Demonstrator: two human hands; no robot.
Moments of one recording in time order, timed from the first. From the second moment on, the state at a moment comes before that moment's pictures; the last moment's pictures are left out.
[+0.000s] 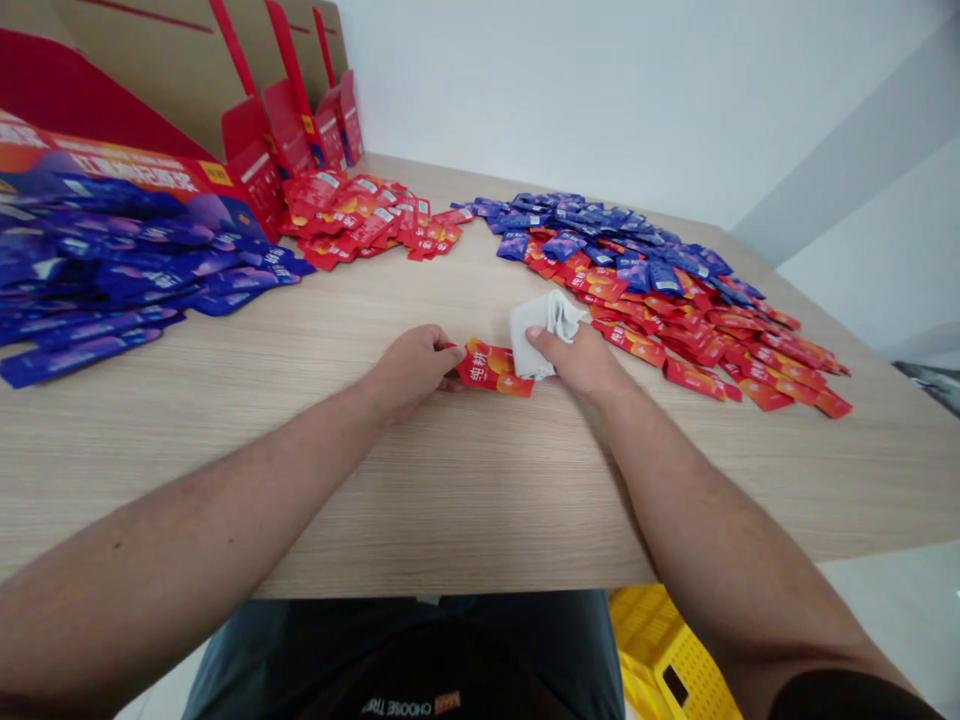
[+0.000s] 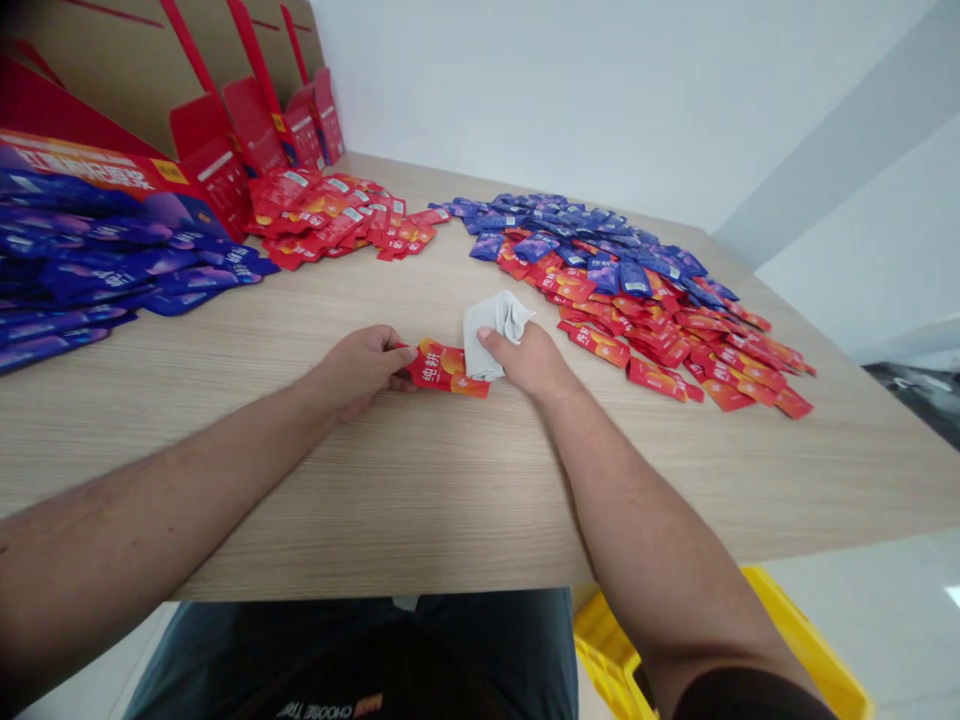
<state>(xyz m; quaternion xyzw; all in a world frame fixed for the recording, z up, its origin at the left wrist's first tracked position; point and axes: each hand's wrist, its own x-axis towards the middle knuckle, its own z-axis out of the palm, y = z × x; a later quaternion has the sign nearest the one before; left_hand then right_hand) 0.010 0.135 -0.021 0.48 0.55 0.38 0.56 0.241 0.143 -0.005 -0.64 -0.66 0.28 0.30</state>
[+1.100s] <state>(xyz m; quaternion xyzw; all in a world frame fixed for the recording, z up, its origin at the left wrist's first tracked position) 0.023 0.123 -0.016 0.43 0.52 0.42 0.61 0.204 0.120 0.013 -0.63 -0.76 0.10 0.11</state>
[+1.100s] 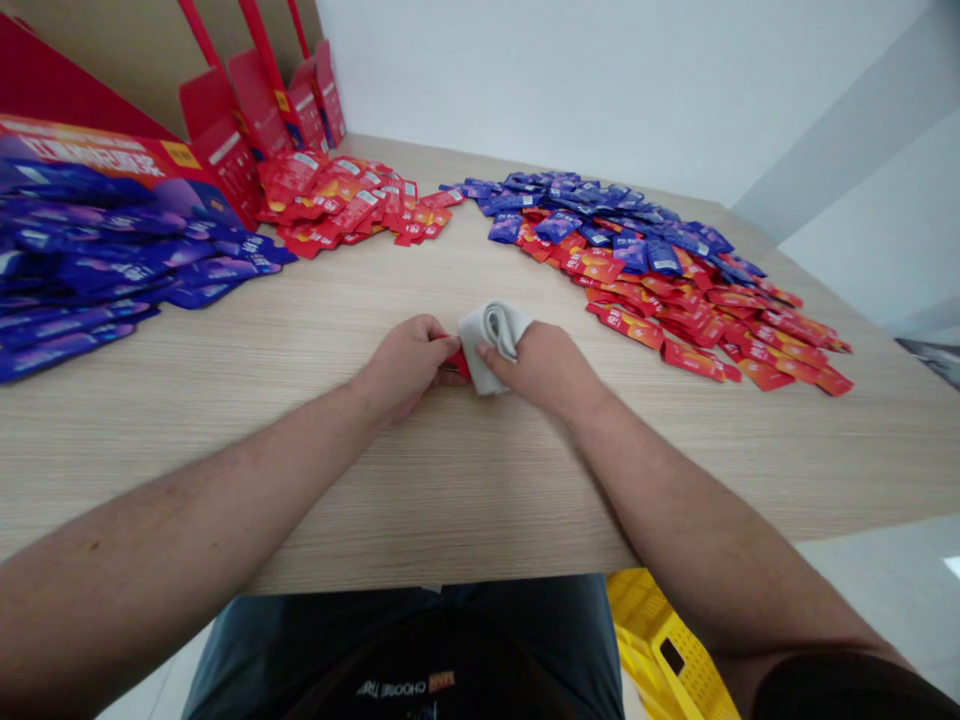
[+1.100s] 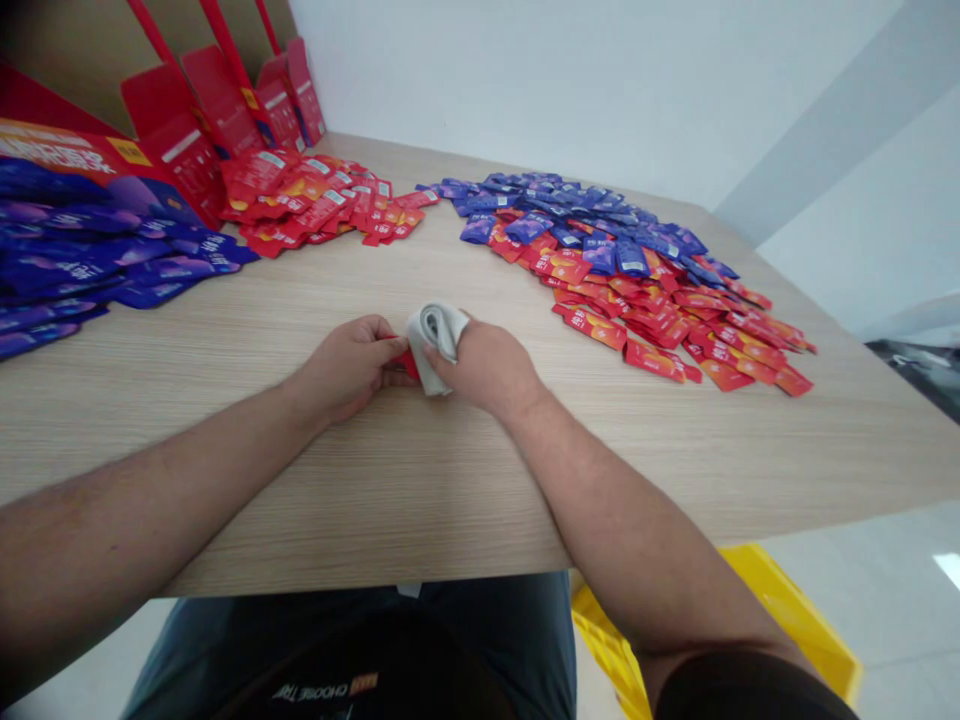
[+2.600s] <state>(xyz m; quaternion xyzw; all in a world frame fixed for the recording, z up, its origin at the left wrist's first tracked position) 0.023 0.121 -0.014 0.43 0.51 0.43 0.61 0.244 0.139 0.009 -0.72 -0.69 0.03 0.10</state>
